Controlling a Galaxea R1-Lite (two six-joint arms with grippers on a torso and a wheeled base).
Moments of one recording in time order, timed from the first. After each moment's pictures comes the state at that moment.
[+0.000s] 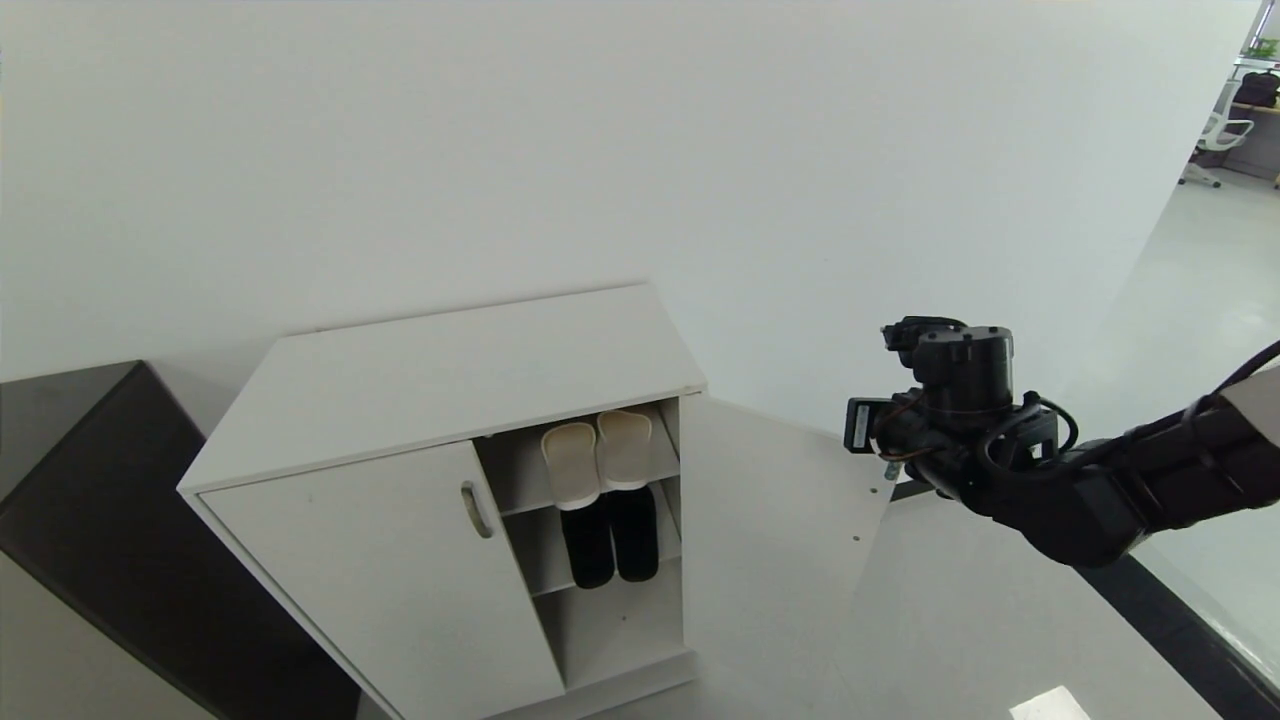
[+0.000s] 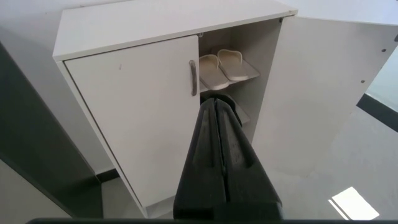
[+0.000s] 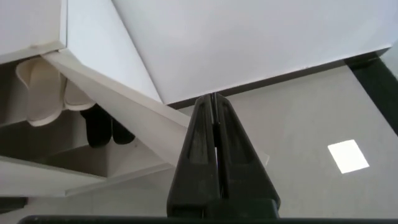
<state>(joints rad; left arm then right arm) 0.00 0.00 0.00 0.00 -0.06 0.03 0.47 1.97 -1.02 -0.66 -0.38 0.21</state>
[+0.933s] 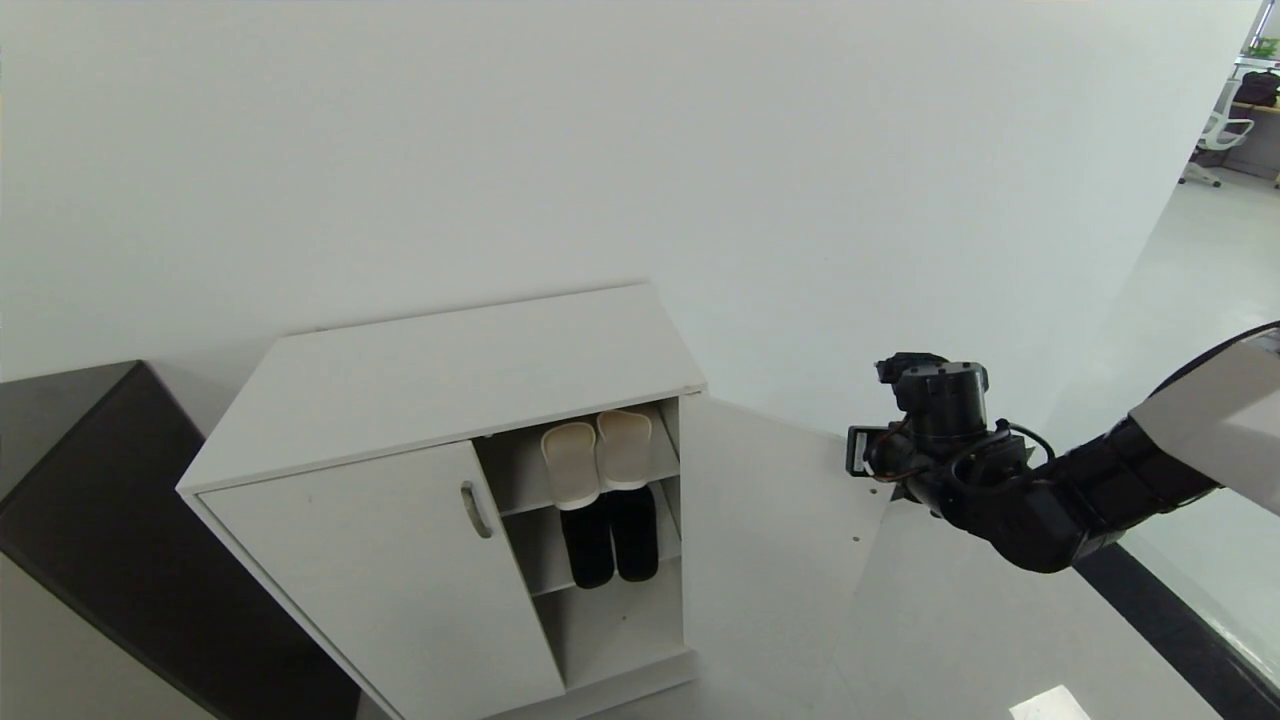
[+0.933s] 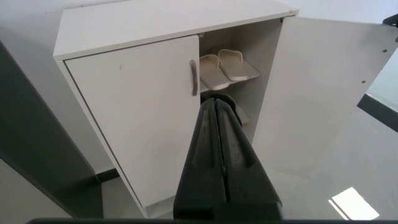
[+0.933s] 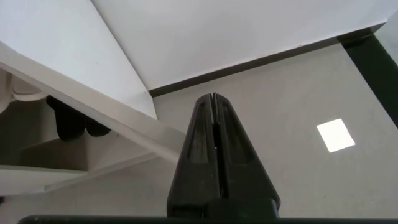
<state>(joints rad) 0.00 0.00 0.00 0.00 -0.06 0.03 0.43 2.10 -1.03 -0.70 -0.37 0.21</state>
